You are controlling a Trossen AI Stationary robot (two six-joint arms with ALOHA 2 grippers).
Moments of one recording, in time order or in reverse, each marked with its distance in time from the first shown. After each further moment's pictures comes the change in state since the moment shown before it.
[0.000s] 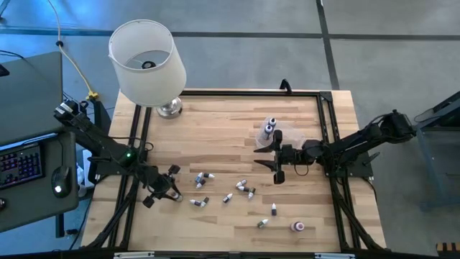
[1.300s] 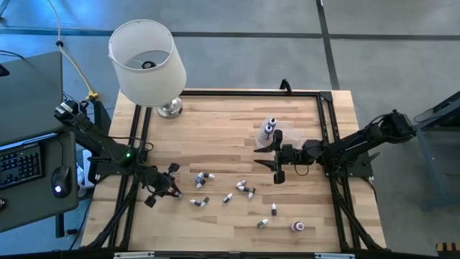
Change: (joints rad) left arm 0.000 0.000 0.001 -0.004 -0.070 -0.017; right arm 0.000 0.000 0.000 0.008 0.000 0.000
